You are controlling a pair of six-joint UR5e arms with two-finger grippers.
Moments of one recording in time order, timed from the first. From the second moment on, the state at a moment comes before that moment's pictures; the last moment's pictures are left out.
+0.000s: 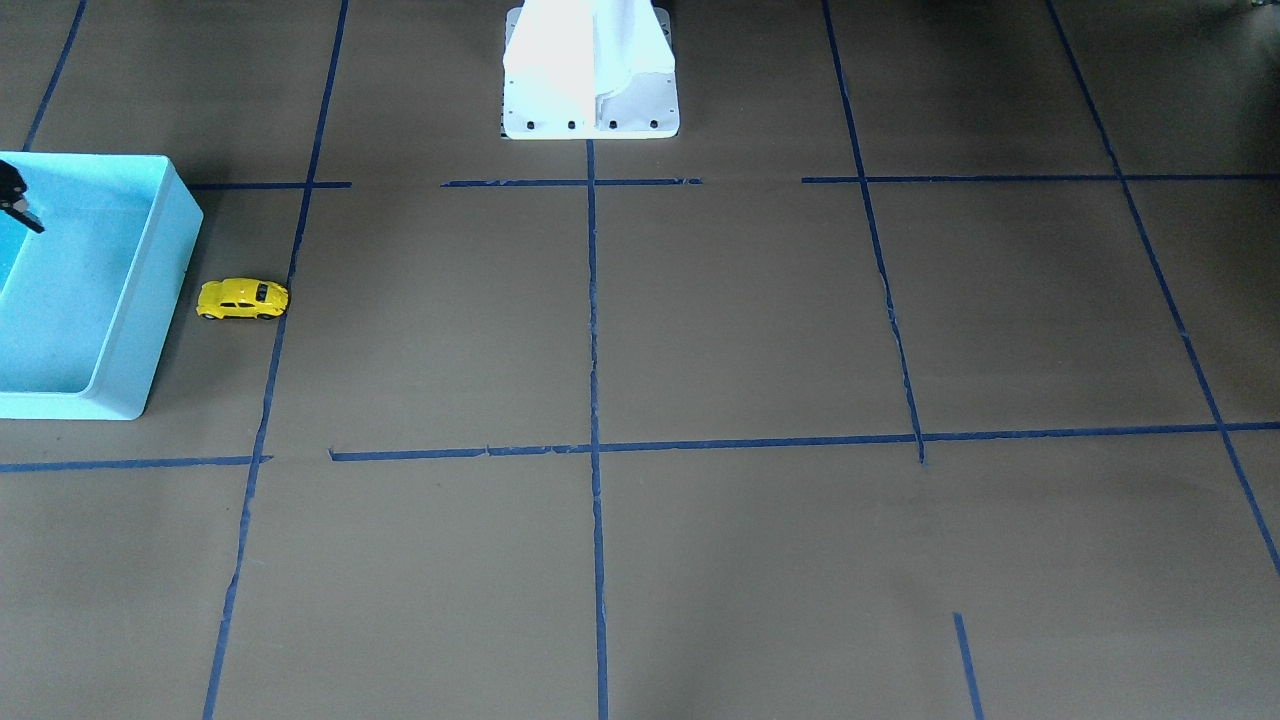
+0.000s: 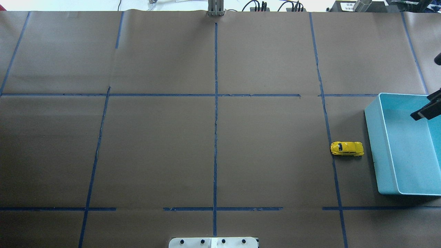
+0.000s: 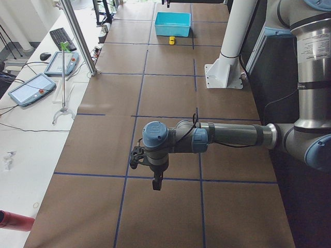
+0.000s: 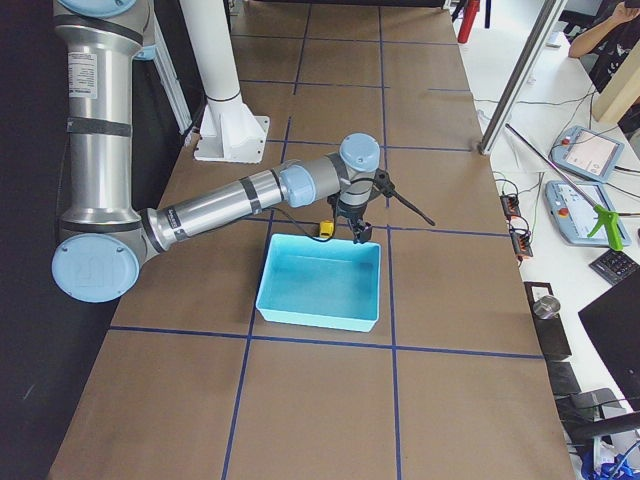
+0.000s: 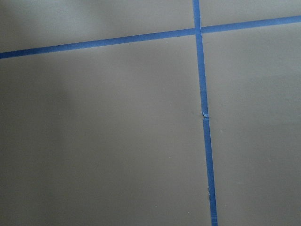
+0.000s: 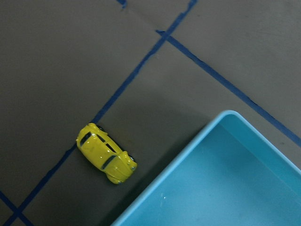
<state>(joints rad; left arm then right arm) -1.61 -1.40 -1.76 -1.51 -2.28 0.14 1.17 -1.61 2.03 -1.59 2.38 -0.18</state>
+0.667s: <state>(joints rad) -1.62 -1.40 -1.77 -1.51 -2.28 0.14 0.76 -1.54 2.07 -1.53 2.00 -0.38</state>
